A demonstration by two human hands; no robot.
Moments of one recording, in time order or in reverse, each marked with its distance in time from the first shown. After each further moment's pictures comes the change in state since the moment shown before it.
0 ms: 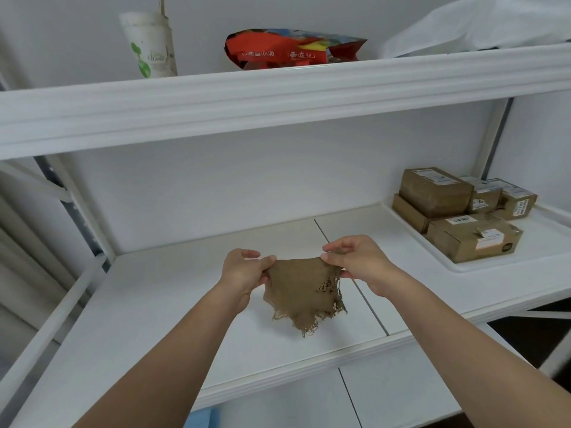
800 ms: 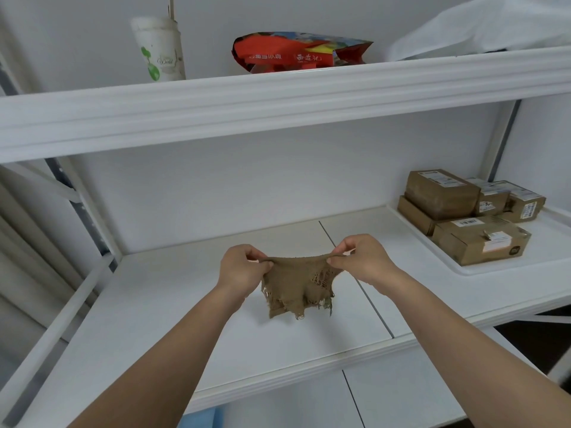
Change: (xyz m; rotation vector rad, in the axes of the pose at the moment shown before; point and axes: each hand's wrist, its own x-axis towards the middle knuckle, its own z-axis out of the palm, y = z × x) left_hand -0.005 0.004 -0.014 0.380 0.063 0.281; right_hand 0.002 -0.005 0.004 -0.314 0.098 -0.113
